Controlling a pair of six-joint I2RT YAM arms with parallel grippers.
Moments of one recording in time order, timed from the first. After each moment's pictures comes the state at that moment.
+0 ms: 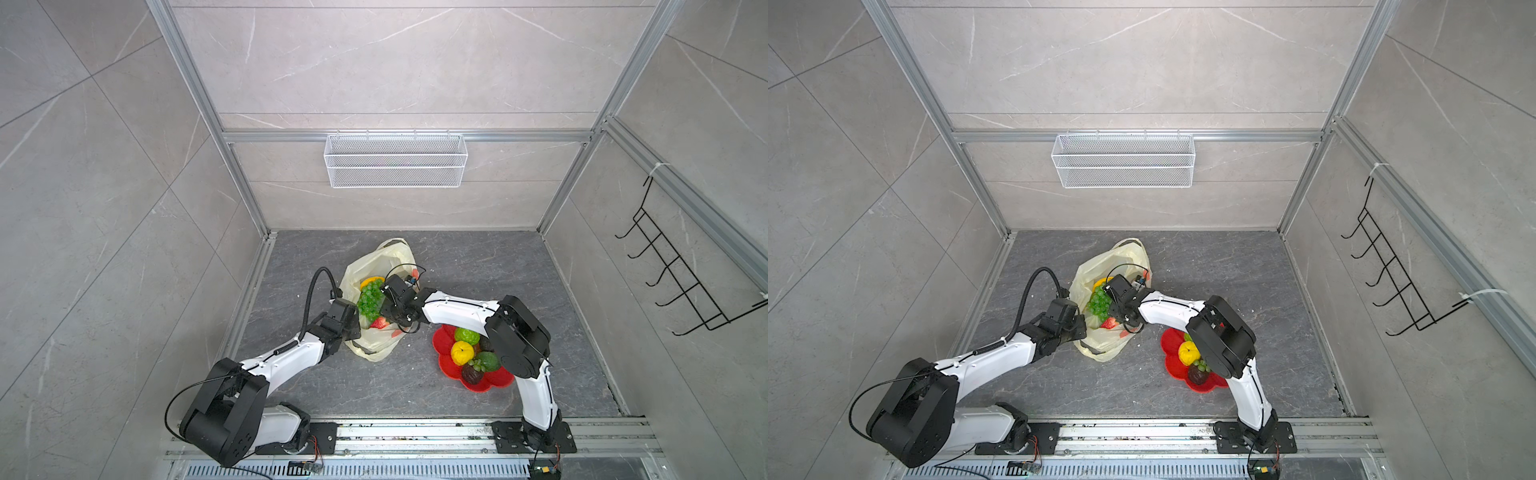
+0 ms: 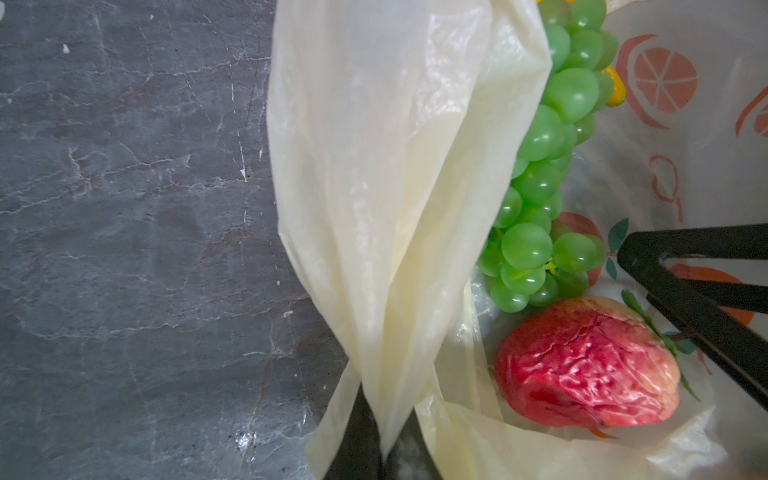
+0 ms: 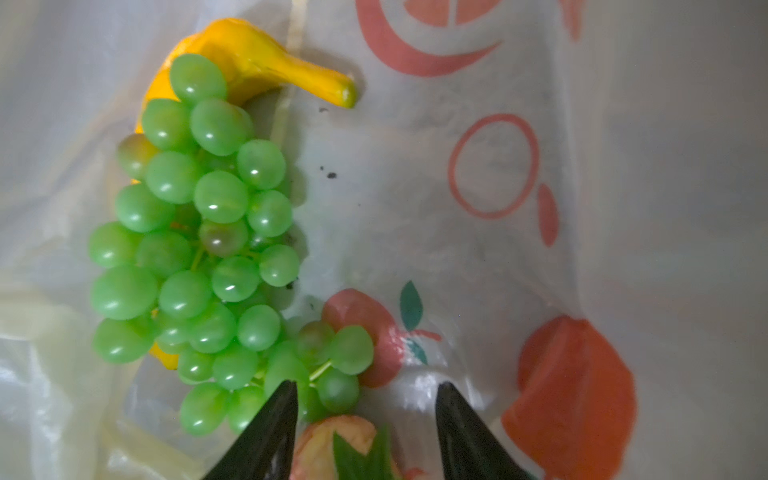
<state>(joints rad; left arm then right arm) -0.51 1.32 0.59 -0.20 -0.20 -0.54 0.85 2.08 1.46 -0.40 0.11 1.14</state>
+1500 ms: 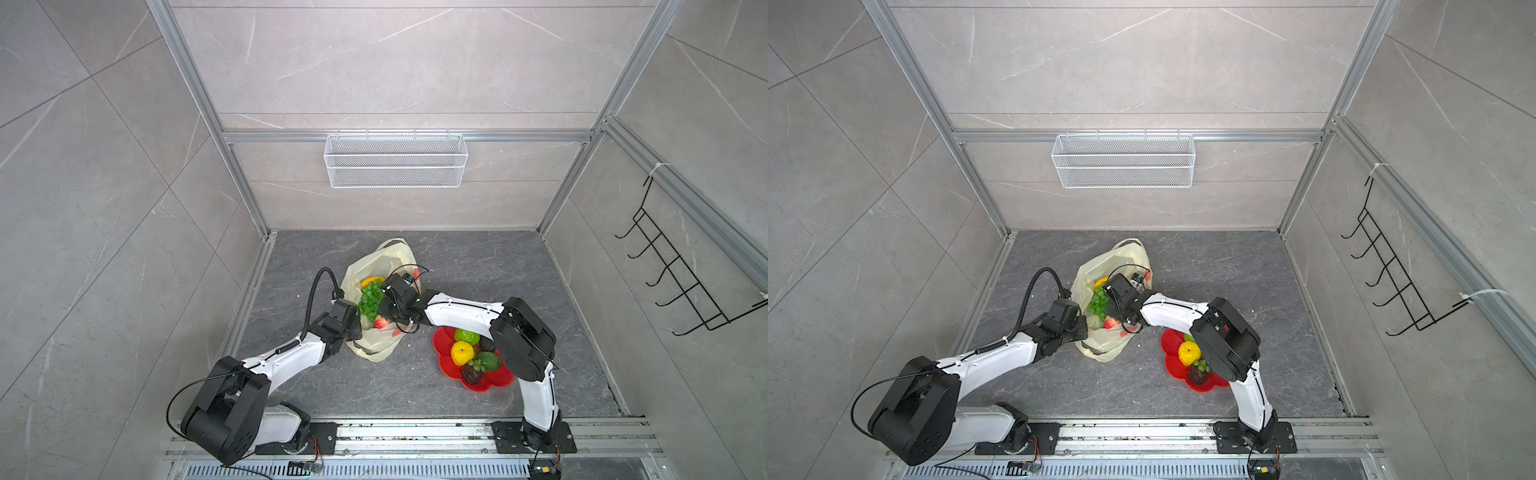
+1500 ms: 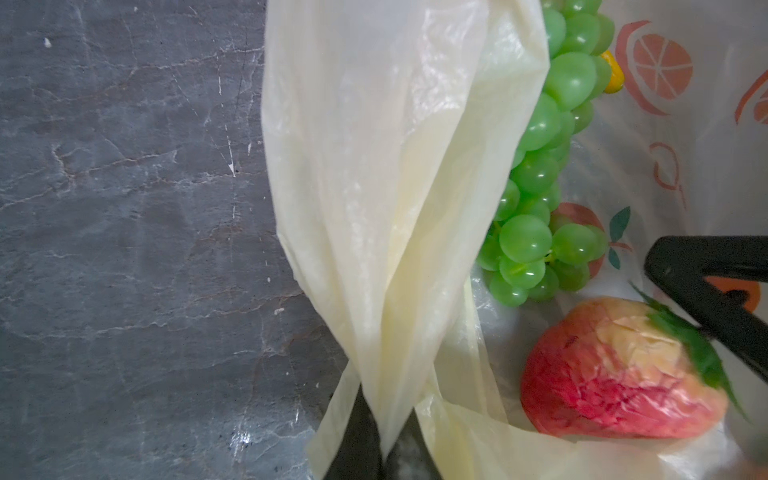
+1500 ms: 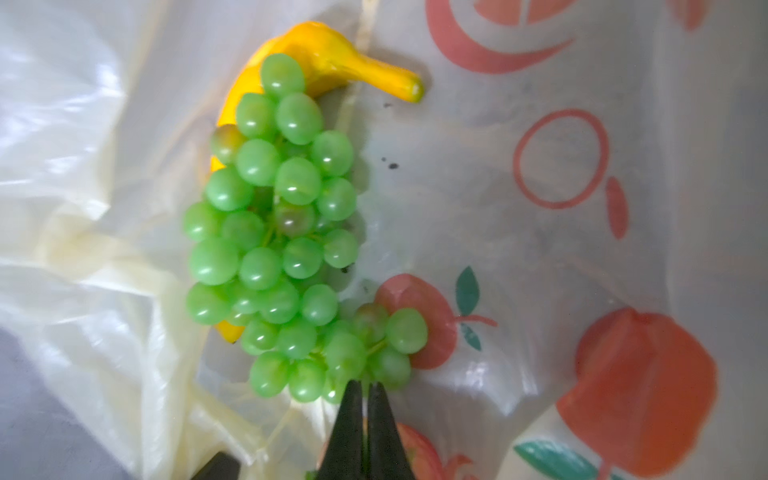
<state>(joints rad) -0.52 1.33 0.59 -0.20 -0.20 -0.54 0.86 2.02 1.43 -0.31 0.09 1.10</state>
